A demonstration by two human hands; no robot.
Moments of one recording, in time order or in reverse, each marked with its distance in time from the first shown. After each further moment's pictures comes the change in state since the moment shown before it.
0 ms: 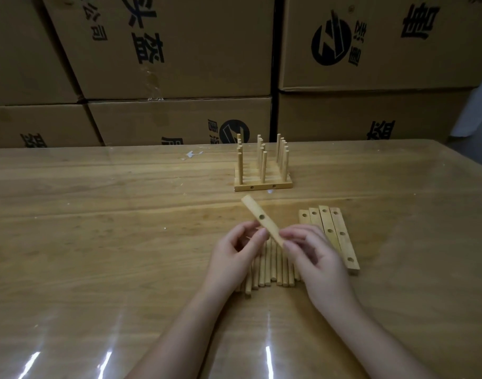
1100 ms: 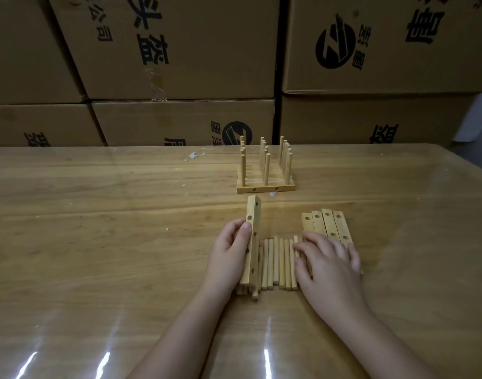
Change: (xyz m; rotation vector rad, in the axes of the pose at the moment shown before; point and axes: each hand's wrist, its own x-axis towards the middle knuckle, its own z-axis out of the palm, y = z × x) left_hand 0.007 -0.006 -0.001 -0.148 0.147 -0.101; right_hand -0.001 0.022 -0.010 -1.024 -0.105 0.095
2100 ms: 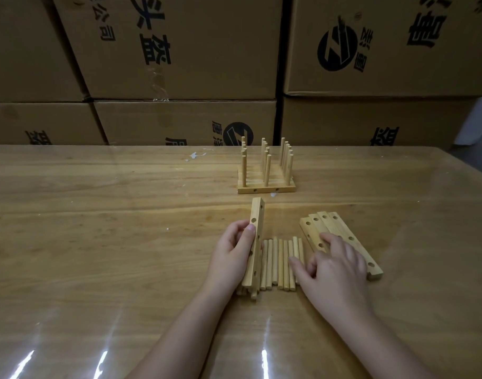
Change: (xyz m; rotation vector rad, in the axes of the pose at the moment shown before) left_hand -0.004 0.006 0.001 0.116 -0.017 -0.008; right_hand -0.003 0.002 -0.004 -0.016 -0.005 0.095
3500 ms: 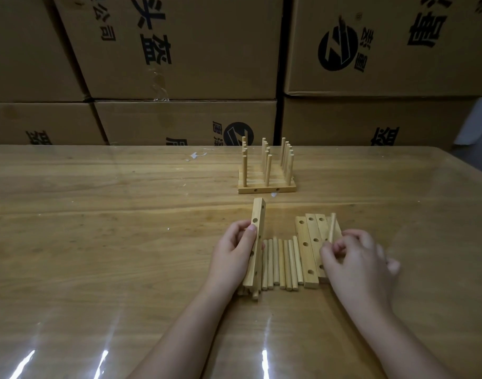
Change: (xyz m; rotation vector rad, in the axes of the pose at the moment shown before) left_hand -0.001 0.002 -0.001 -0.029 -0.025 -0.015; right_hand 0.012 0.017 -0.012 0.091 0.215 0.194
